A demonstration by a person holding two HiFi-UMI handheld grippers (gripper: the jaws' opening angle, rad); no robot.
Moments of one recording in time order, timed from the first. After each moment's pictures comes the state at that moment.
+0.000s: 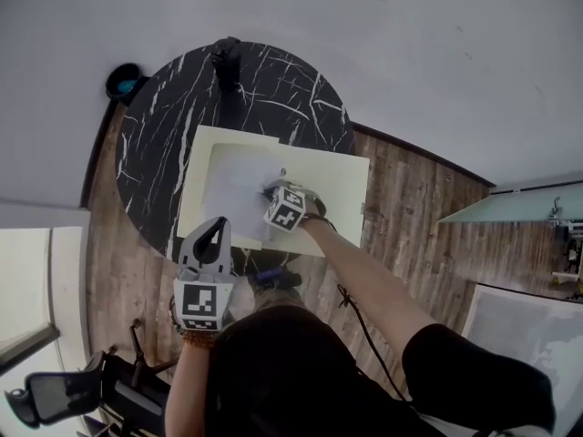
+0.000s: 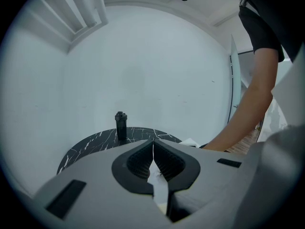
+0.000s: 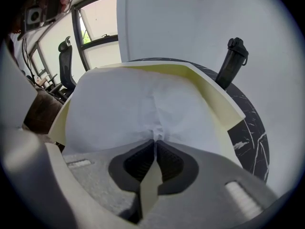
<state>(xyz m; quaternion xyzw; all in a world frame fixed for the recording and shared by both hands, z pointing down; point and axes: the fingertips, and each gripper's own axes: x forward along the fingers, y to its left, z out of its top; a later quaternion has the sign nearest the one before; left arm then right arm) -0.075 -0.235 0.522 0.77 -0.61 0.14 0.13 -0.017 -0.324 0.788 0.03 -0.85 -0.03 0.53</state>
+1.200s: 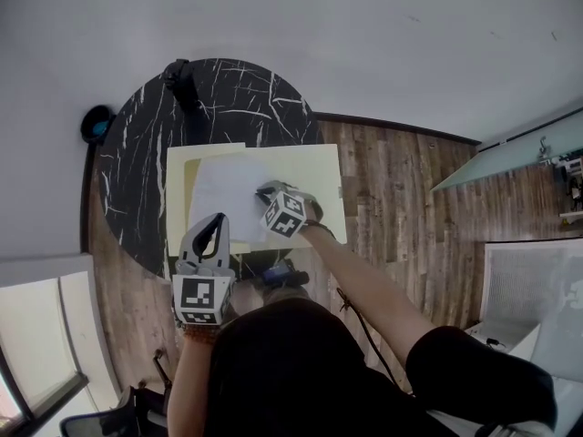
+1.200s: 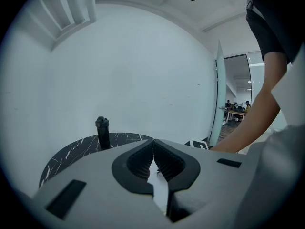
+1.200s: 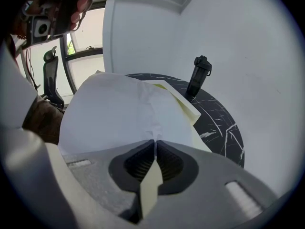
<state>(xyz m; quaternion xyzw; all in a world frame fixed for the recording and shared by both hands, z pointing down) -0.028 -0.258 0.506 0.82 -0.55 0.13 0.12 0.029 -0.331 0.723 0.15 -0.87 -0.02 0.46</state>
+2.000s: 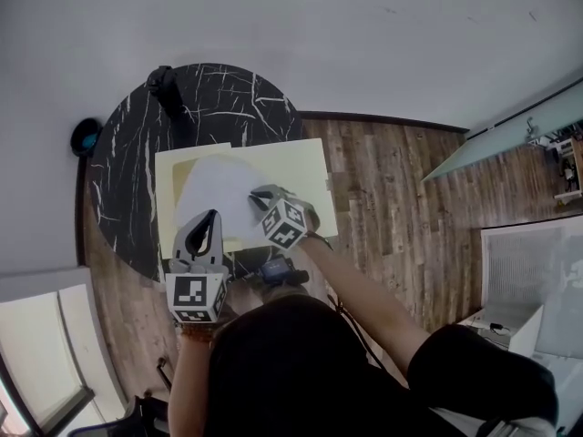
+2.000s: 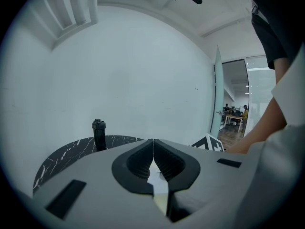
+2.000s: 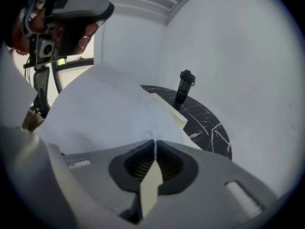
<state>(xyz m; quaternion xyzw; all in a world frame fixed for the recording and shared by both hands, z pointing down) -0.015 -0.252 0.494 0.83 -0.54 0.10 0.11 0.046 -0.310 0.667 0.23 -0.88 -0.01 0.41</state>
